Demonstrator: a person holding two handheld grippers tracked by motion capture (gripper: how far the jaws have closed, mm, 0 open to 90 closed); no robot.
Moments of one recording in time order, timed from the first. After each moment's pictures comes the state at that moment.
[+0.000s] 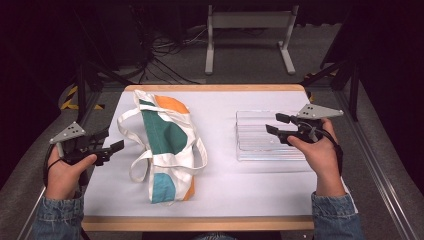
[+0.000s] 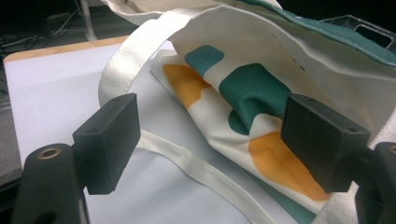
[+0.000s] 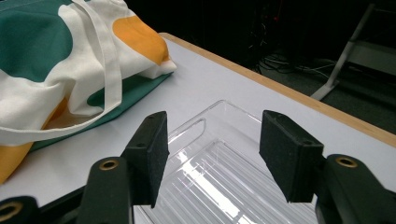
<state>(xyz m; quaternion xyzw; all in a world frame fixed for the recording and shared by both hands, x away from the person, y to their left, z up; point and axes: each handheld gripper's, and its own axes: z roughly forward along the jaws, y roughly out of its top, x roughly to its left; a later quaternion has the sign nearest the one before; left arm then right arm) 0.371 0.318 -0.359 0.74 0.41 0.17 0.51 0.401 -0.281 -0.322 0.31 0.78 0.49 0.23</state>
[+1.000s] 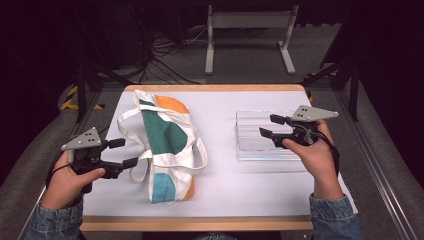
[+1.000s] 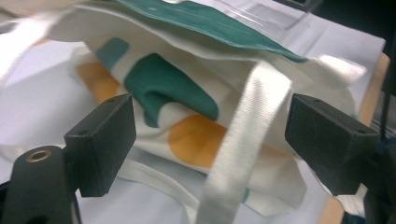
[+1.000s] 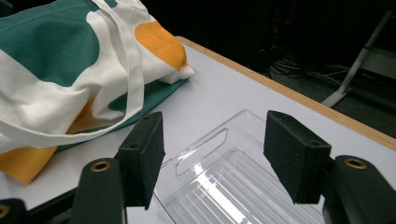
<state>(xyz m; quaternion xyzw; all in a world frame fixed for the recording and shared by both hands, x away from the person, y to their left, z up) 0.345 0.274 -0.337 0.82 0.29 0.10 0.48 0.392 -0.264 -0.316 0.29 0.78 0.50 0.22</state>
